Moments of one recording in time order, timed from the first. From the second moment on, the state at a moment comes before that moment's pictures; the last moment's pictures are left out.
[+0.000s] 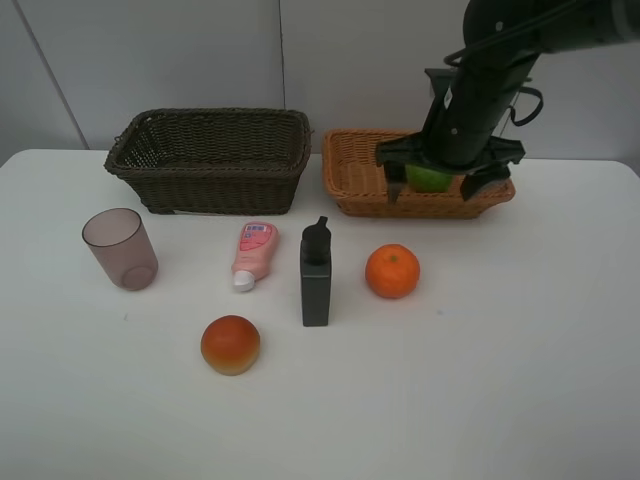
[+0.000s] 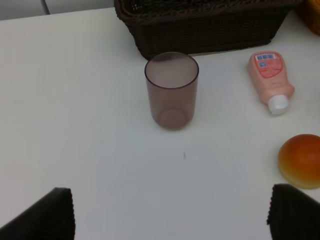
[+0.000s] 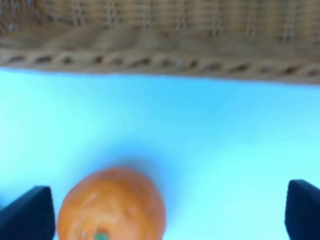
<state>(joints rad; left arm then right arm) 0.00 -0.01 -0.51 -0.05 1.06 0.08 0.44 1.86 -1.34 -0.19 0.87 0.50</state>
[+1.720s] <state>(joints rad) 0.00 -0.01 -0.51 -0.05 1.06 0.08 0.52 1.99 -1.19 -0.18 0.66 0.66</state>
